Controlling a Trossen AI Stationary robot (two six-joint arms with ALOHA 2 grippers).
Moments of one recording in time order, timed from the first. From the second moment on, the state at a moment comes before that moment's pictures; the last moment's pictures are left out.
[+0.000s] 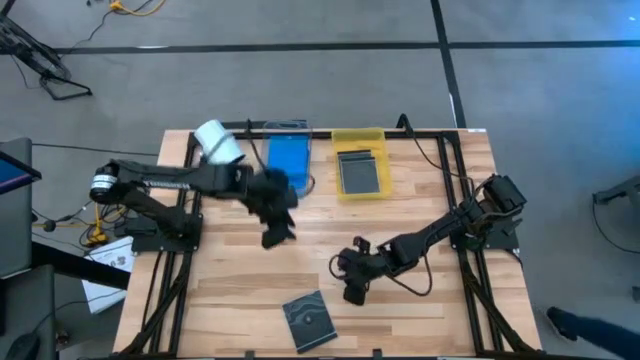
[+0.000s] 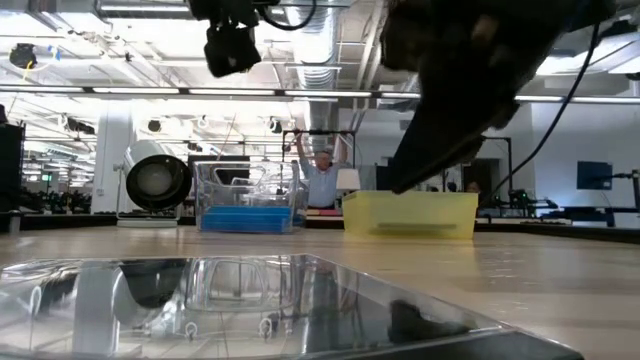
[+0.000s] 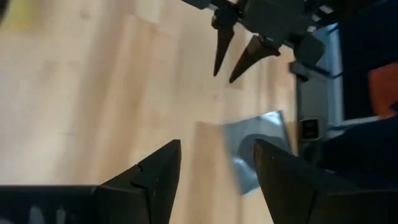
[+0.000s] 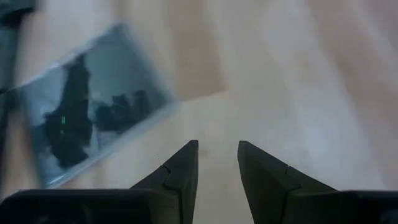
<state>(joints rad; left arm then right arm) 0.03 1.40 1.21 -0.68 0.34 -0.33 0.44 1.78 1.01 -0.13 0.21 0.57</state>
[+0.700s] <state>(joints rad) -0.70 1.57 0.94 -0.16 -0.25 -0.86 0.59 1.79 1.01 -0.07 0.13 0.47</state>
